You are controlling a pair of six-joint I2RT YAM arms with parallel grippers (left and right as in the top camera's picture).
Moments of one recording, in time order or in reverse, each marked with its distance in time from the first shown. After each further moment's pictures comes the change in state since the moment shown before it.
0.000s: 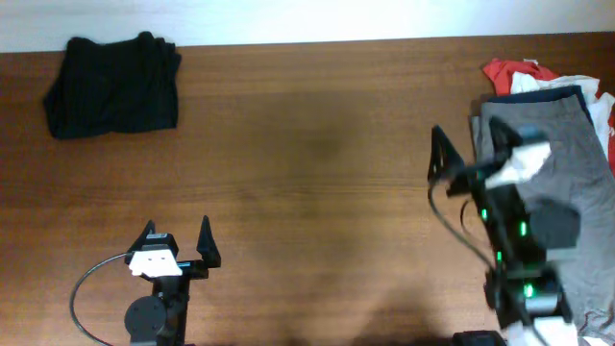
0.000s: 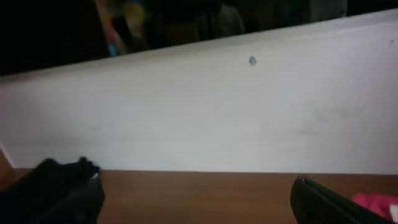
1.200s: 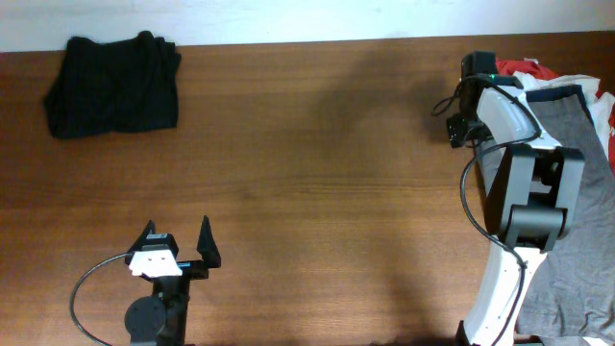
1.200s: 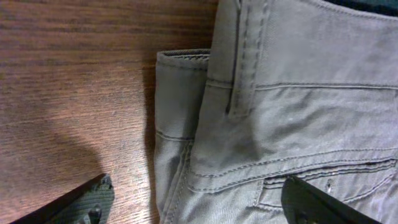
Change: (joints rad) left arm 0.000 -0.001 0.000 0.000 0.000 0.000; right arm -0.135 1.481 1.136 -1.089 0.638 -0.361
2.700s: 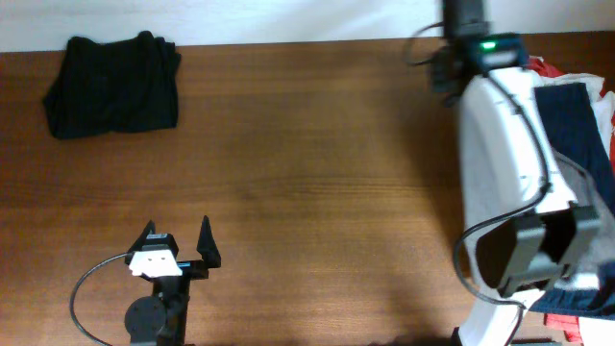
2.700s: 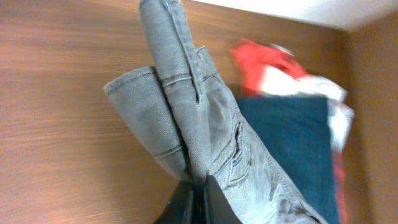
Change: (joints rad) left arm 0.000 0.000 0.000 0.000 0.000 0.000; right arm 0.256 -0.294 0.255 -0.190 -0.024 0.160
